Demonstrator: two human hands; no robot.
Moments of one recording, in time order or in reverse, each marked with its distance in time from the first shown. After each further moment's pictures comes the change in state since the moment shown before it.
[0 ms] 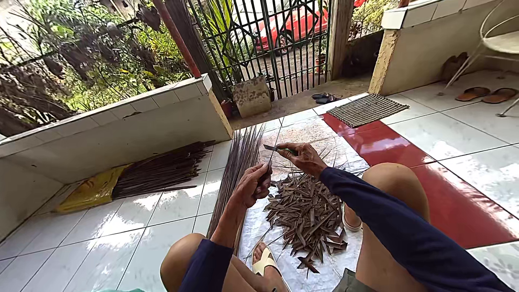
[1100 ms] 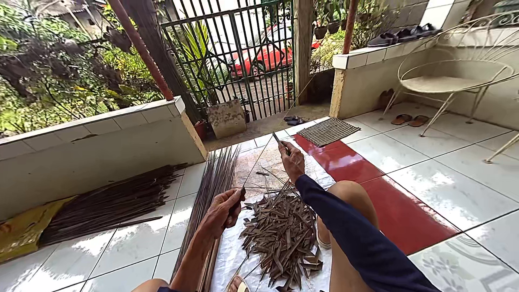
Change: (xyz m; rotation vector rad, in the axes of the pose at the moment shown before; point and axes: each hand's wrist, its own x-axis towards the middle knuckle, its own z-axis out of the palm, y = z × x) left_hand -0.006 0.000 0.000 0.200 0.060 0.074; right_hand 0.021 0.029 -0.043 0.038 0.524 0.401
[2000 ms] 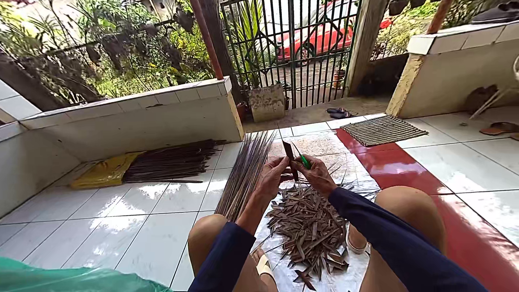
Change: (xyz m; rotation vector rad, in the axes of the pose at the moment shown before) left_hand 0.046 0.001 0.028 -0.235 0.255 0.112; right_hand -0.071 -0.015 0.036 0.305 -0.517 -0.190
